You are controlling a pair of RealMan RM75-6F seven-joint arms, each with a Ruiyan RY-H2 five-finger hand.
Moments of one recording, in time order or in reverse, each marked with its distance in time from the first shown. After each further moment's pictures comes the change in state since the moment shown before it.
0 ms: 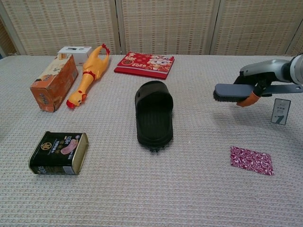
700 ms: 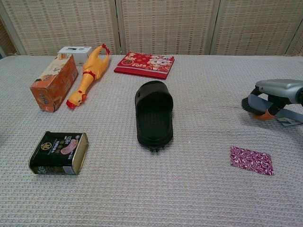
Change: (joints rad) left arm -0.007 -0.001 0.013 -0.010 0.012 -0.016 -0.007; right arm -0.186 -0.179 0.022 0.134 0.002 0.261 -0.376
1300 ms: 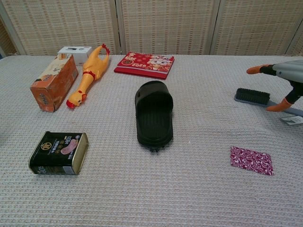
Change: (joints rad) left arm 0.009 0.012 -0.003 -0.016 0.008 0.035 -0.002; right arm -0.088 0.177 0.028 -0.331 0.010 0.224 -0.203
